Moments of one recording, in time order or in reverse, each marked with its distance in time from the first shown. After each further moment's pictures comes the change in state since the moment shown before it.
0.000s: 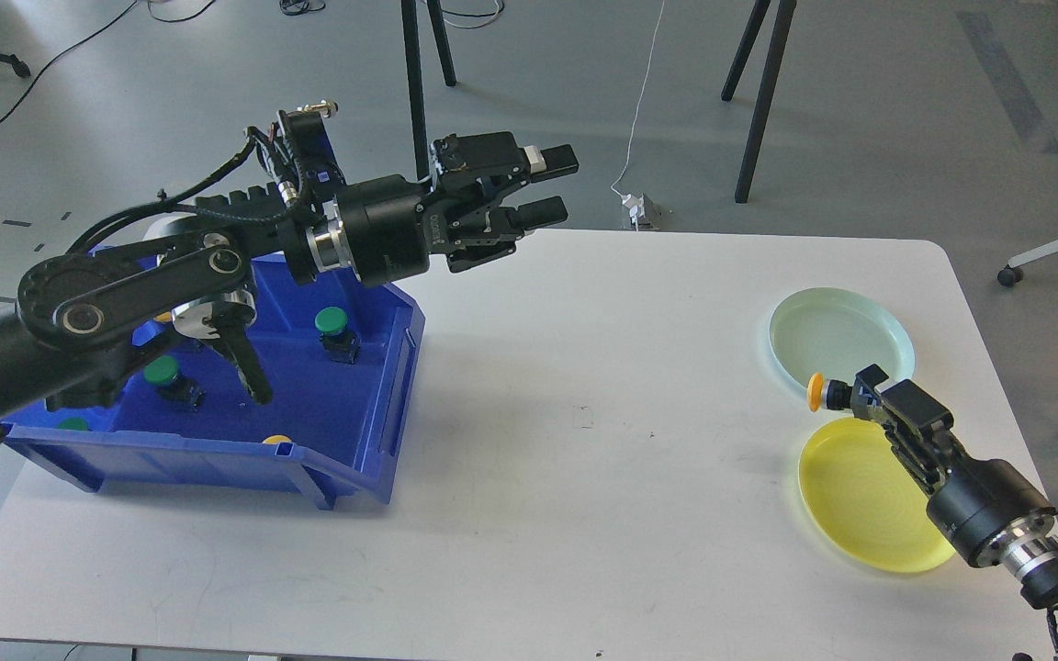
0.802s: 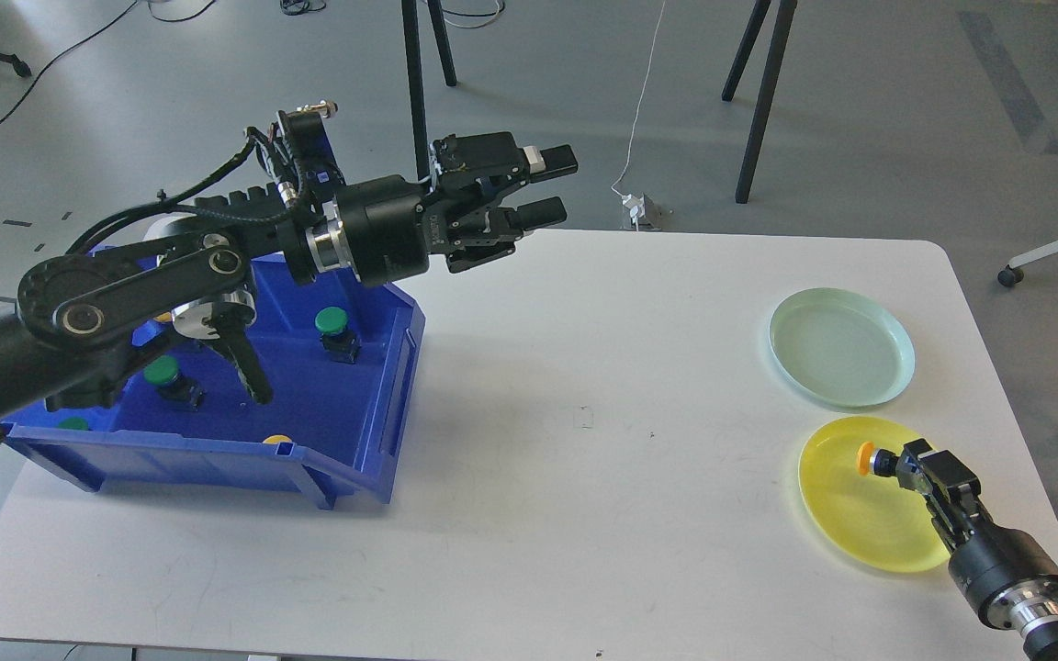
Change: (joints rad) left arm 0.000 0.000 0.000 0.000 0.000 0.000 0.000; right arm -0.109 0.157 0.092 -0.274 0.097 -0.001 0.001
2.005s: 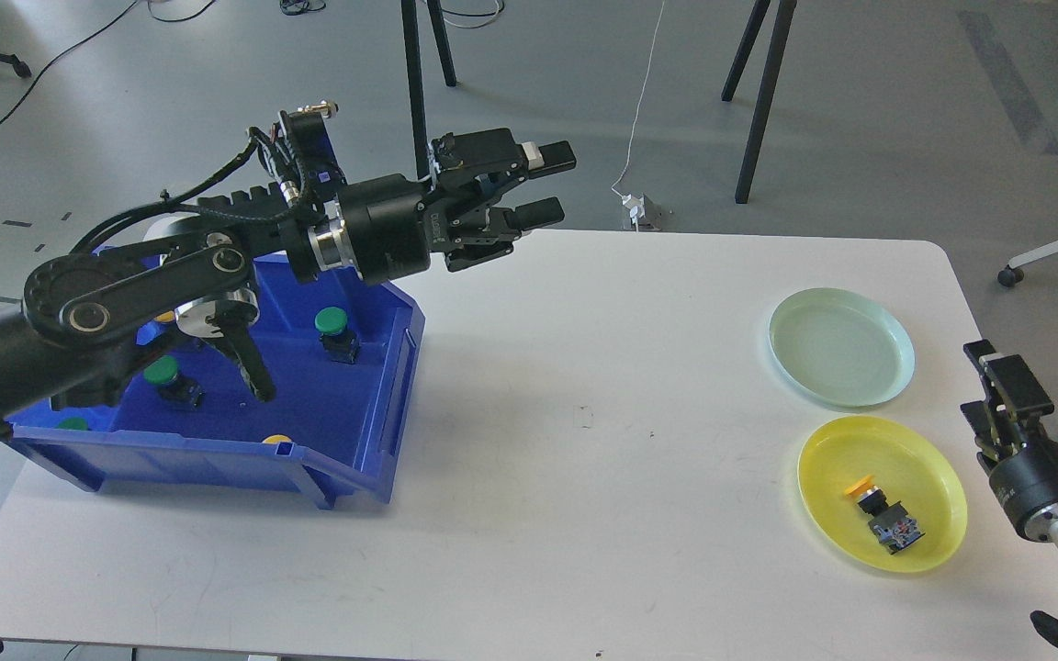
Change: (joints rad) left arm 0.000 -0.017 -0.016 0.069 -0.003 0.000 0.000; right arm 0.073 -0.096 0.234 0.144 0.098 0.000 0.000
